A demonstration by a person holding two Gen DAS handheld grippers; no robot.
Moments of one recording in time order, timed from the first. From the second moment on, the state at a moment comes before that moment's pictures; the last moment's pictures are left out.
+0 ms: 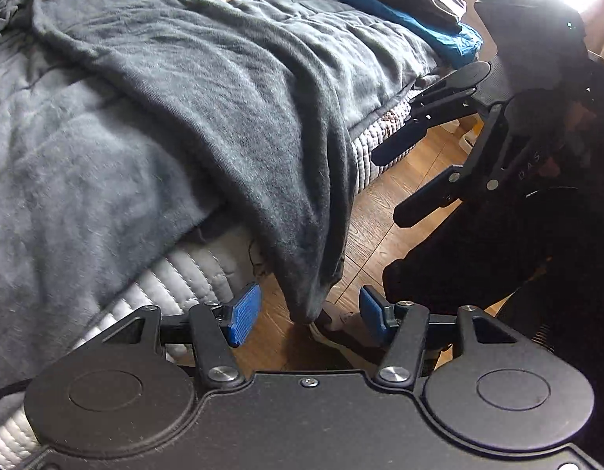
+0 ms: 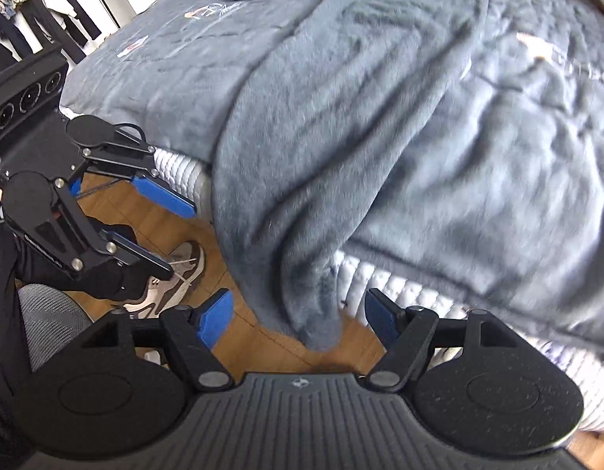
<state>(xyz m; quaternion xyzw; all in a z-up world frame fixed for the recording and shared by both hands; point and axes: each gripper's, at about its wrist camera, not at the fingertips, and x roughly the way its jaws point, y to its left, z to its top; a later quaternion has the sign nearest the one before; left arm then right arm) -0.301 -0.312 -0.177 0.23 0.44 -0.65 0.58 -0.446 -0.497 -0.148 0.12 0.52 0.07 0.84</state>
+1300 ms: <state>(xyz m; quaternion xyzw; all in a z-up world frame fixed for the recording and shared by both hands) -0.166 -0.363 -0.052 -0.08 0.37 -0.64 0.67 -0.421 -0.584 -0.052 0.36 0.23 0.18 0.89</state>
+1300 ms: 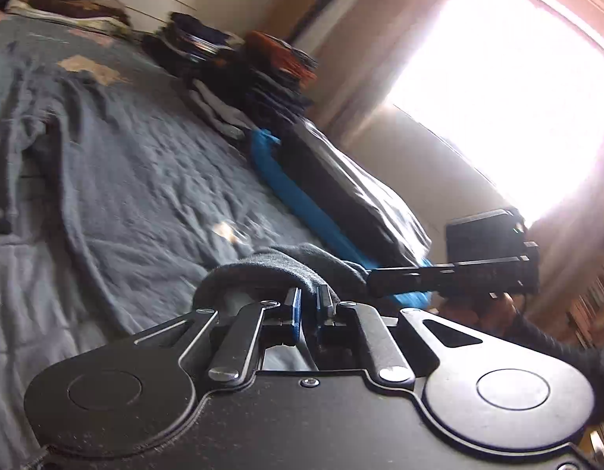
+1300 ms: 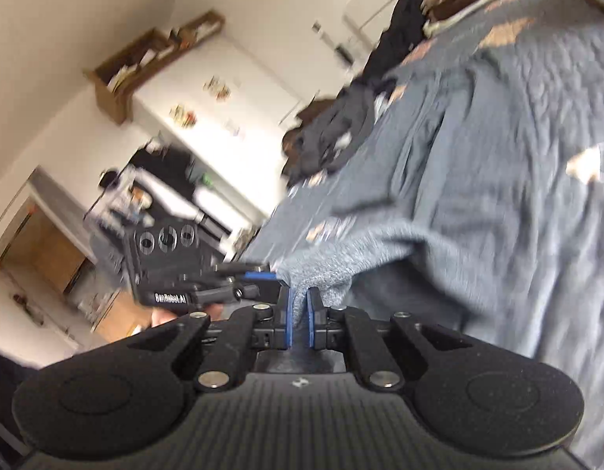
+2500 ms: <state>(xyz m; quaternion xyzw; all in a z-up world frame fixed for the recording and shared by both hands) -0.223 -0.384 -0.098 0.43 0.08 -0.62 0.66 -0.352 -0.555 -0.089 -0.08 0.33 0.14 0.93</state>
